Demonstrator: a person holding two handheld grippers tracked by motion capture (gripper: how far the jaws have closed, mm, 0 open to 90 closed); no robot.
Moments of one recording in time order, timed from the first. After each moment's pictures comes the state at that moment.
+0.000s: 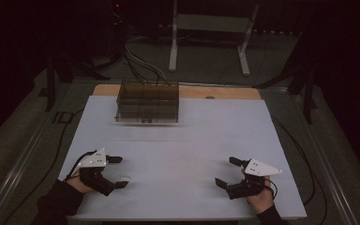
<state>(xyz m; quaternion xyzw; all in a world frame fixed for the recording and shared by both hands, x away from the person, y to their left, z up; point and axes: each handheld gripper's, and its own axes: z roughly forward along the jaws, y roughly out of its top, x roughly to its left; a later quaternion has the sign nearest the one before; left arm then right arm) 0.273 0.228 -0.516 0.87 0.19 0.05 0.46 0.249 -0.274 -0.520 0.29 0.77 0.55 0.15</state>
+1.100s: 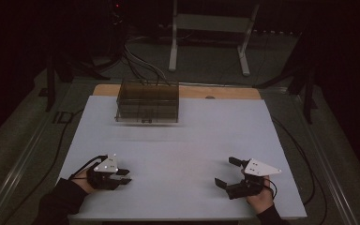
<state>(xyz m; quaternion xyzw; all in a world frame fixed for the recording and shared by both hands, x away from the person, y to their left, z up) 0.278 0.212 -0.533 0.91 0.17 0.07 0.36 0.250 -0.274 -0.520 0.29 0.77 0.55 0.14</state>
